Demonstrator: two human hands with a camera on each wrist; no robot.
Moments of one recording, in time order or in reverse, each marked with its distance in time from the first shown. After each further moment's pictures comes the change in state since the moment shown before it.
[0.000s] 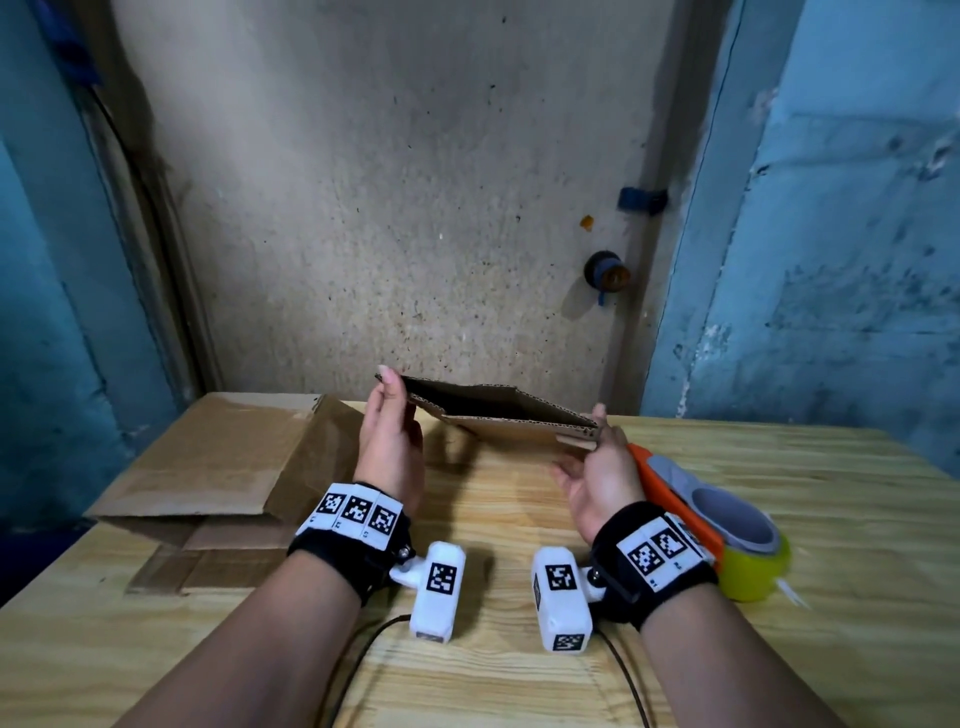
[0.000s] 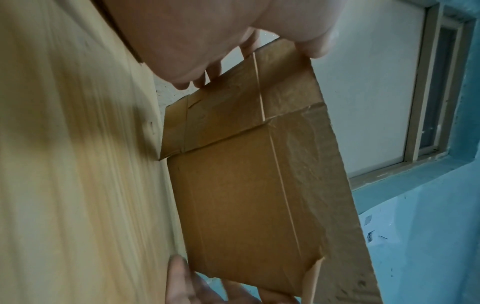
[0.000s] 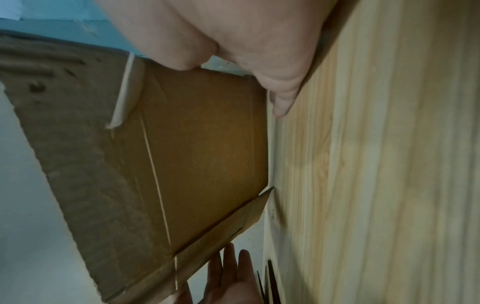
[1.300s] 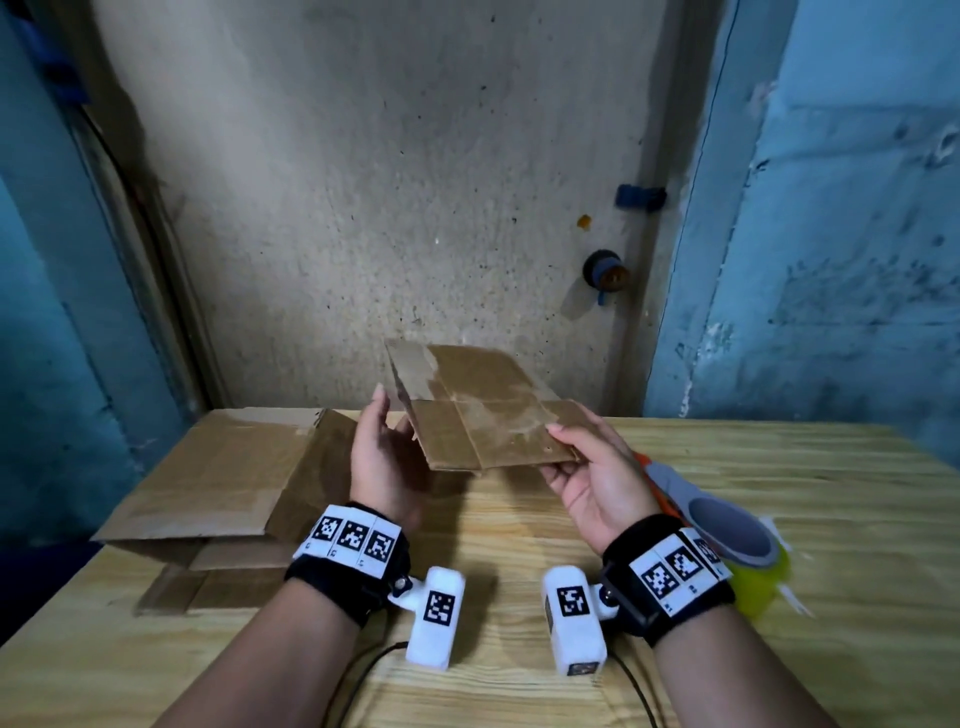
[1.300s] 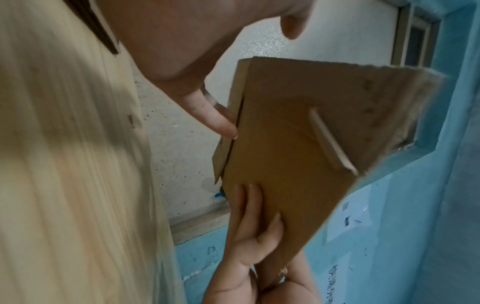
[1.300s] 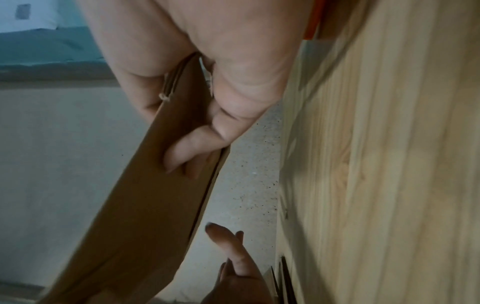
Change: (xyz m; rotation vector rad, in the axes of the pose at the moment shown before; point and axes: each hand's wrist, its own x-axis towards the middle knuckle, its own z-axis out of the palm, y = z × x) left_hand -0.017 0.020 0.008 -0.317 -0.039 -0.301; right_hand -0.035 -0.025 0.005 0.125 -0.327 0.032
